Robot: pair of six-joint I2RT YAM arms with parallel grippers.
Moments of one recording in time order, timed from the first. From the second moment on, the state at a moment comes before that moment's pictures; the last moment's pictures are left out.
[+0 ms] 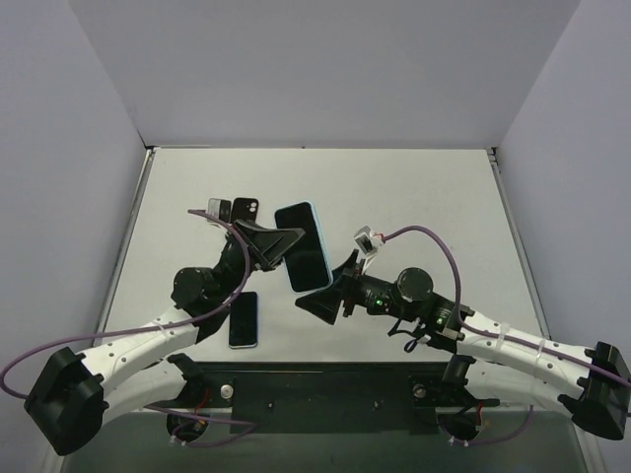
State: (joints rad) left arm -0.73 0.98 0.49 1.09 0.20 -1.48; right arm 1.03 0.90 0.58 0.34 -0.19 0.63
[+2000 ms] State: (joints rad) left arm -0.71 1.09 0.46 1.21 0.10 -1.83; right arm 1.14 1.02 0.75 0.39 -0.09 0.19
